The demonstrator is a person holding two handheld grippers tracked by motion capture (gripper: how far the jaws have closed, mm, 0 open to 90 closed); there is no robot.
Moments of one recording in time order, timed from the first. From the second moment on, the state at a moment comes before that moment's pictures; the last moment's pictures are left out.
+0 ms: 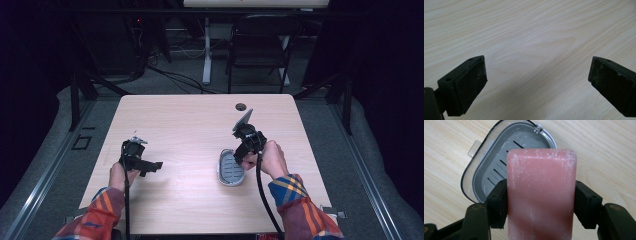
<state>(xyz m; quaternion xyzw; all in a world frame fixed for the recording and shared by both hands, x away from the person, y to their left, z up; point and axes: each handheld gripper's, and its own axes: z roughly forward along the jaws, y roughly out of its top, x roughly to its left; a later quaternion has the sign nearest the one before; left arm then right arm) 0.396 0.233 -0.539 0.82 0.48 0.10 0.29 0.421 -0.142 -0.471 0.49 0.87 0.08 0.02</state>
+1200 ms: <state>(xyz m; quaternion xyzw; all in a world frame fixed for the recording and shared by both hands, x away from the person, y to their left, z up) 0.397 0.233 -0.540 0.82 0.48 0.10 0.29 0.431 -0.098 -0.495 0.48 0.88 0.02 0.03</state>
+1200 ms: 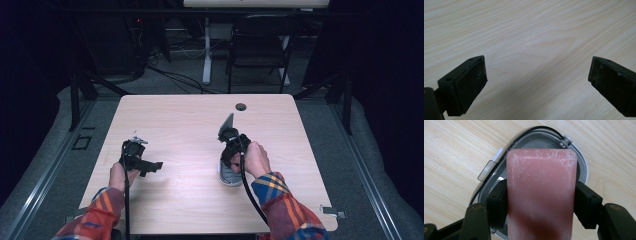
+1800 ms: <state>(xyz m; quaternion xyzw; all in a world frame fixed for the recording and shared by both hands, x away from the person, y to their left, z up) 0.397 0.233 -0.541 0.83 0.48 0.09 0.29 0.424 -0.112 -0.478 0.49 0.87 0.08 0.02</state>
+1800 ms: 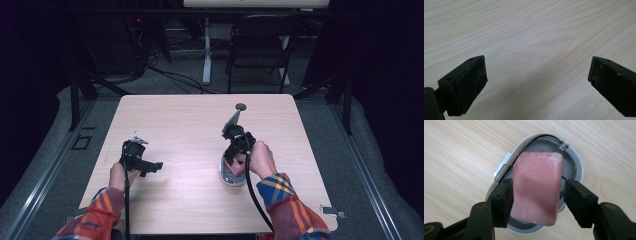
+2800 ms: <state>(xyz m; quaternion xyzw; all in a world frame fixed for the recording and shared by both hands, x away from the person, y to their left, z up) 0.397 0.232 -0.540 0.82 0.47 0.09 0.30 0.387 -0.214 -0.446 0.47 0.86 0.19 0.08</state>
